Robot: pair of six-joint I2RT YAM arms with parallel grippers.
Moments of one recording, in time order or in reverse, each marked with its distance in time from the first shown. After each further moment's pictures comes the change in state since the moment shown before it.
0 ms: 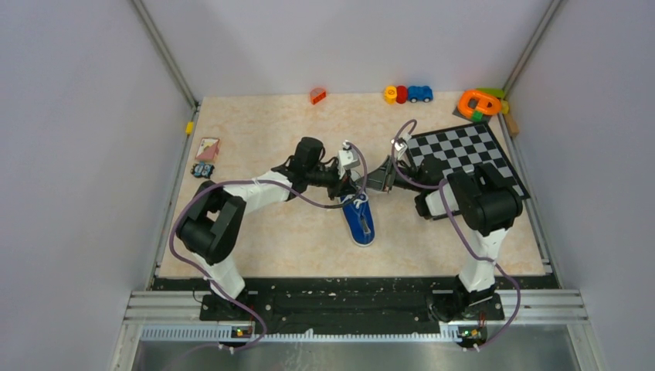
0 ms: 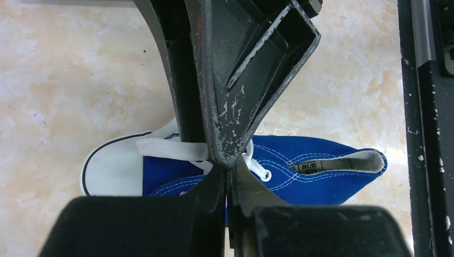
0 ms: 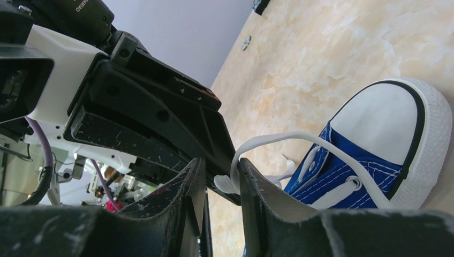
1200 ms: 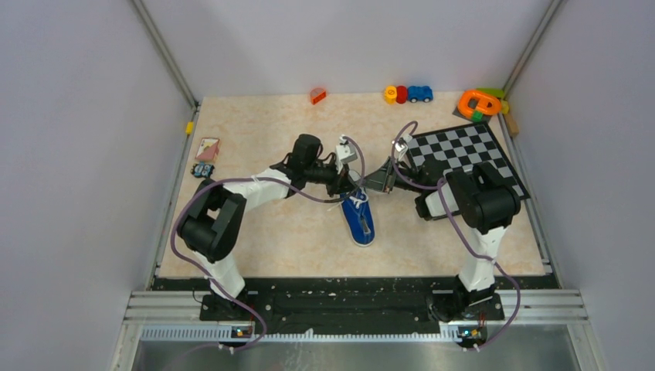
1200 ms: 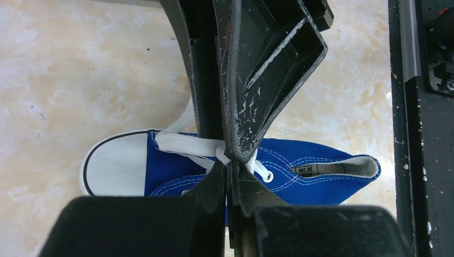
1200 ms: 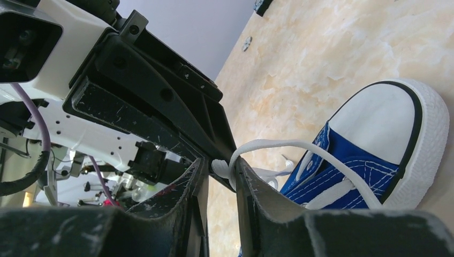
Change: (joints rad) left arm 0.027 0.018 0.022 0.006 0.024 -0.072; right arm -0.005 0.020 -0.011 0.059 -0.005 0.008
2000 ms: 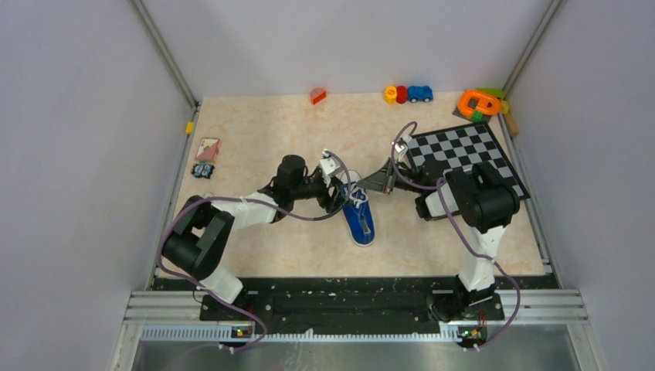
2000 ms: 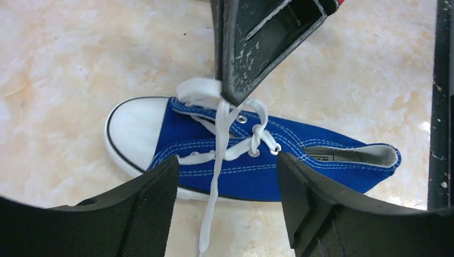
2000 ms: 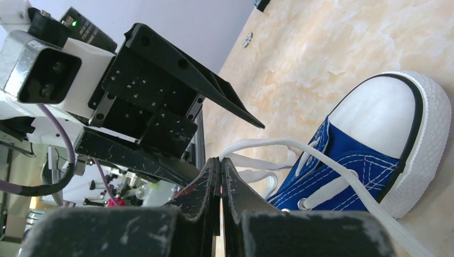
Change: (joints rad) left arm 0.002 -0.139 -0.269 0.281 -0.147 -0.078; right arm 0.000 0.010 0.000 0.003 -0.012 0.011
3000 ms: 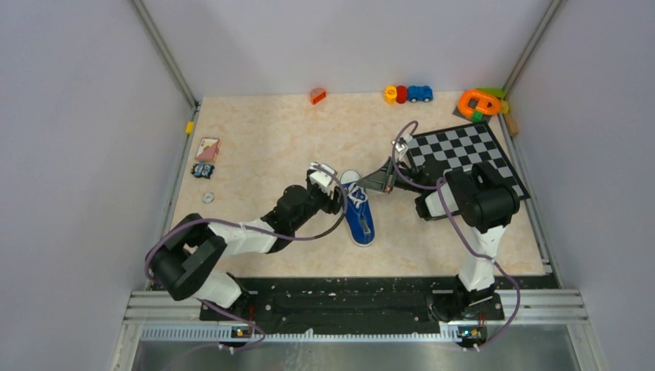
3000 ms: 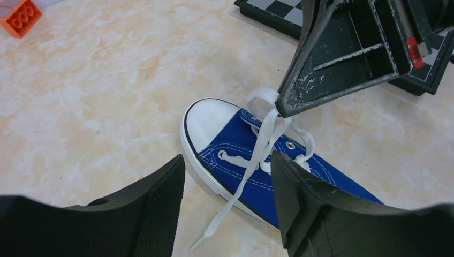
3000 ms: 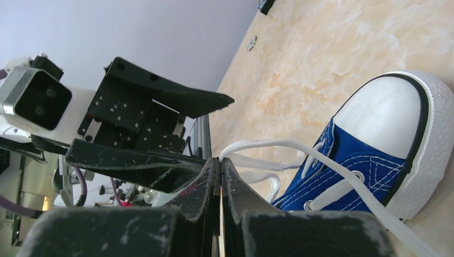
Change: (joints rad) left arm -0.201 -0.188 -0.291 0.381 -0.739 -0.212; right arm 0.000 0.004 0.000 0.019 0.010 0.050
